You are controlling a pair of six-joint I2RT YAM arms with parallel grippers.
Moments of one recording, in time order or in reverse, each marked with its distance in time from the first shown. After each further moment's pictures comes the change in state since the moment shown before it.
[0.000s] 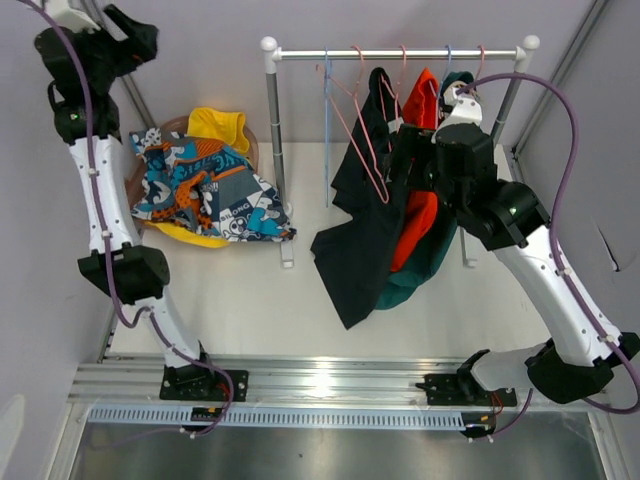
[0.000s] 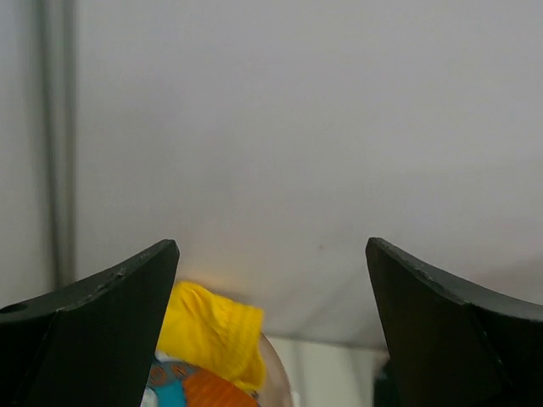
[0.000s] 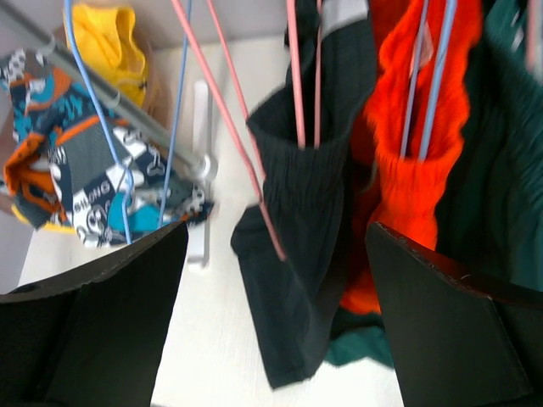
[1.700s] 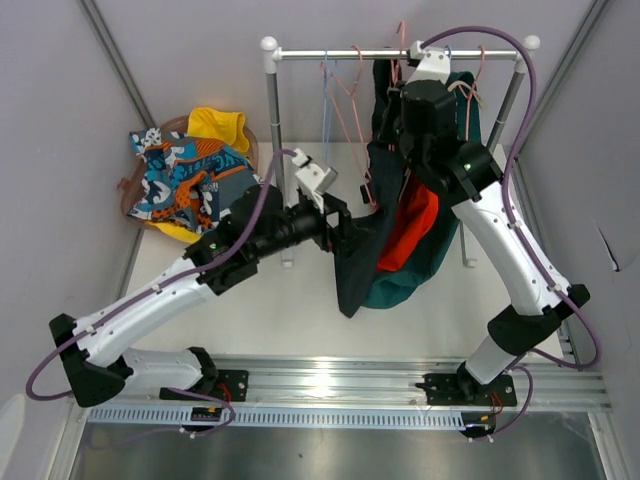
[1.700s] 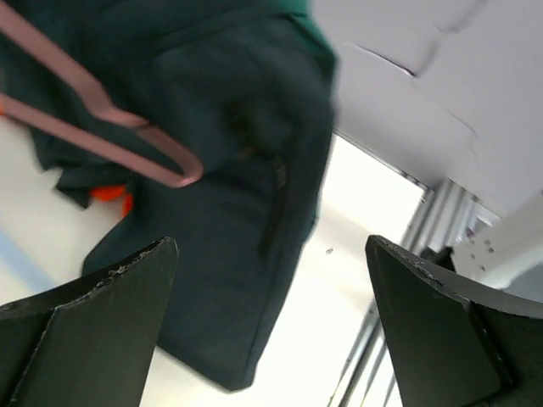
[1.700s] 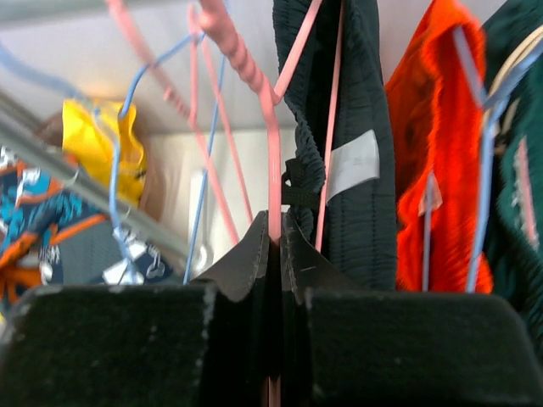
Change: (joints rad) left arm -1.221 -0.789 -1.196 0.128 -0.218 0.202; right arm -0.021 0.332 0.372 0.147 0.111 -0.154
